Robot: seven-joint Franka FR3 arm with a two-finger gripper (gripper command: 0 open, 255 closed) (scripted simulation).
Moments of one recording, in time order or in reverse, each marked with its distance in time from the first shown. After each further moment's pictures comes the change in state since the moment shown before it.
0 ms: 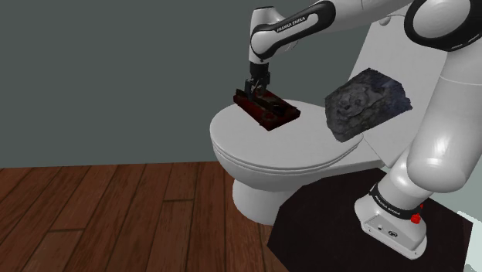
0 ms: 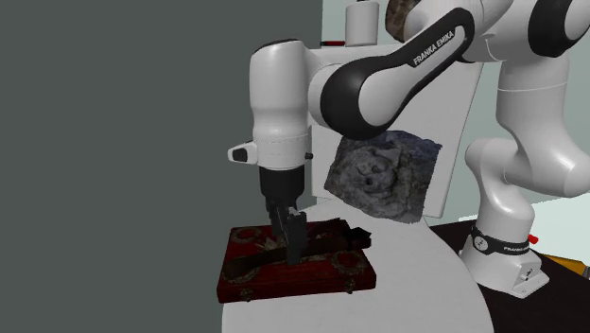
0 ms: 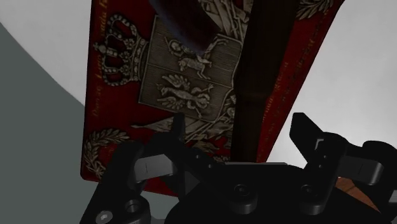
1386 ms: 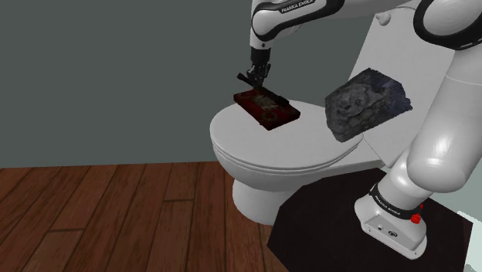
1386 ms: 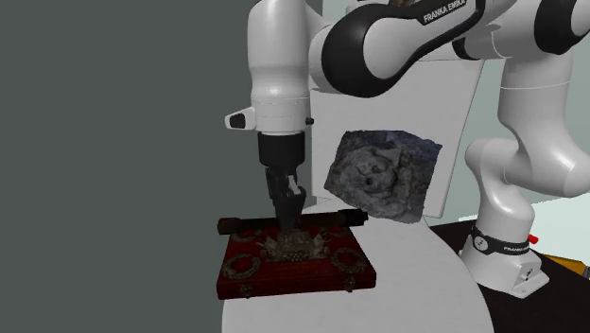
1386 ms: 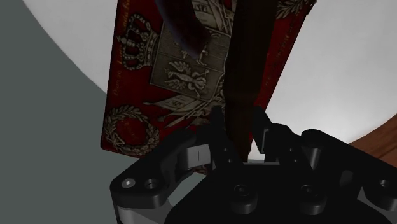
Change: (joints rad) arm 0.001 -0.042 -0.001 0.082 -0.001 -0.124 0.001
